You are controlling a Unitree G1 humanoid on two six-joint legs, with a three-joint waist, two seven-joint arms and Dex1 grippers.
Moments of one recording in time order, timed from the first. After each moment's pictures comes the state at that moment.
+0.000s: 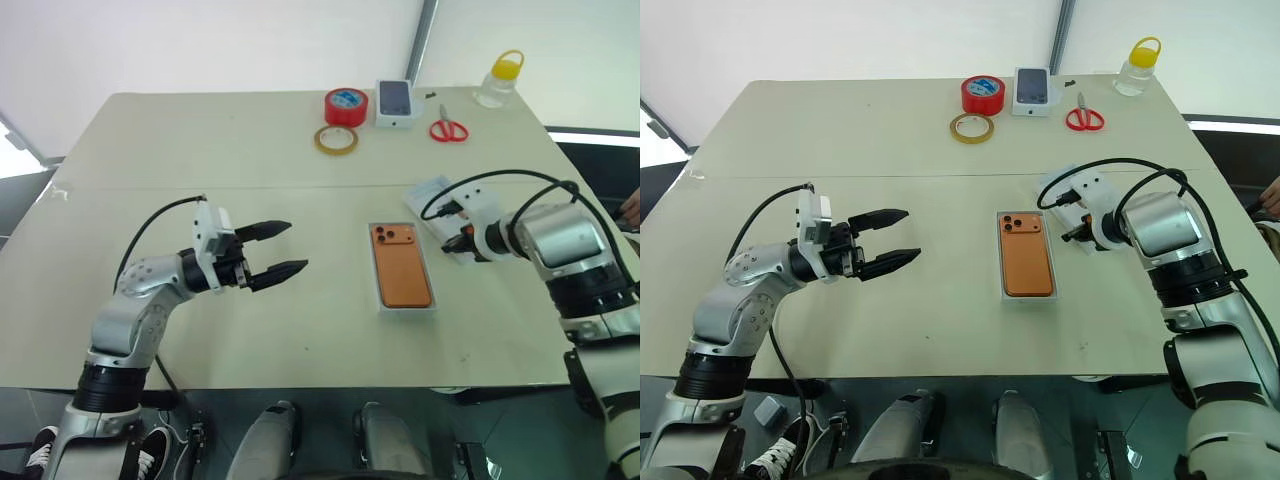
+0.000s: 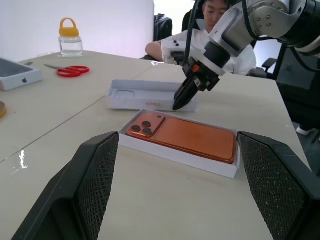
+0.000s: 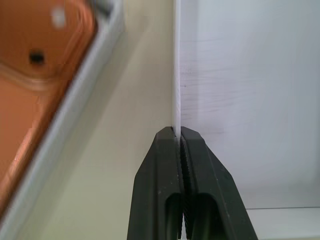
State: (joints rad) left arm -0.31 0.52 0.03 -0.16 -0.58 0.31 -1.03; right arm -0.81 -0.74 0.21 0.19 0.14 1.17 0.66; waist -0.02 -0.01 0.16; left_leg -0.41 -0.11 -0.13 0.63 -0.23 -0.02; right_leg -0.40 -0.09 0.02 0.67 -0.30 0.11
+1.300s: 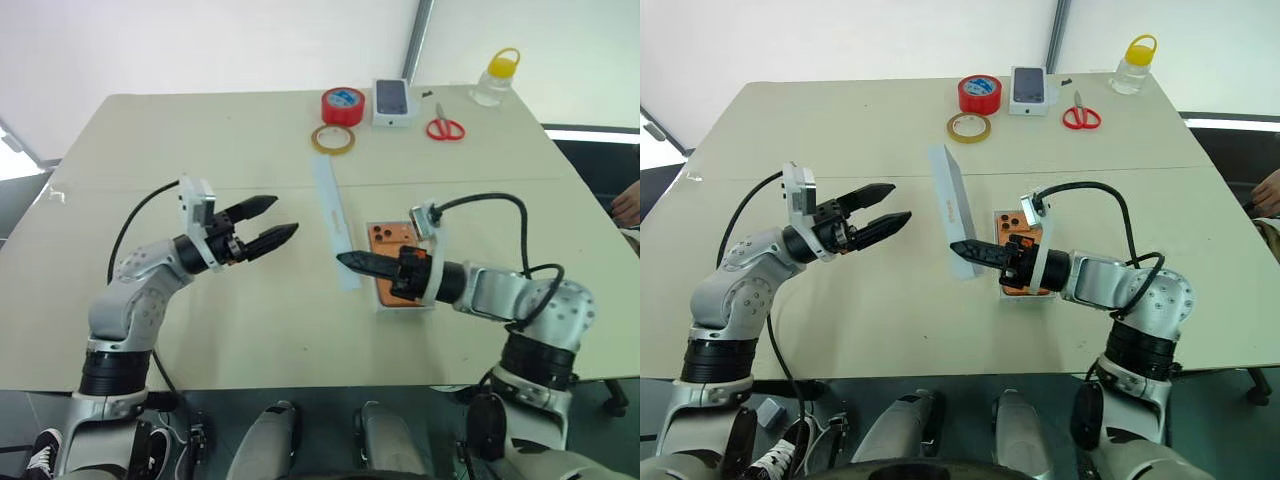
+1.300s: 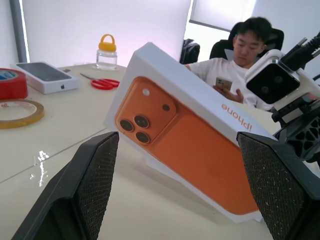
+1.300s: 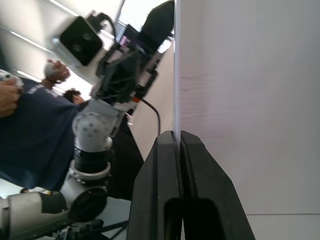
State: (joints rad) left arm -0.36 0.48 0.09 -0.13 -0.65 0.42 -0.92; right arm -0.48 -0.24 -0.43 -0.18 1.43 1.60 0.10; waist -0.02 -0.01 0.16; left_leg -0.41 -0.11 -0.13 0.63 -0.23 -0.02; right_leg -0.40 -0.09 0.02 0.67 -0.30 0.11
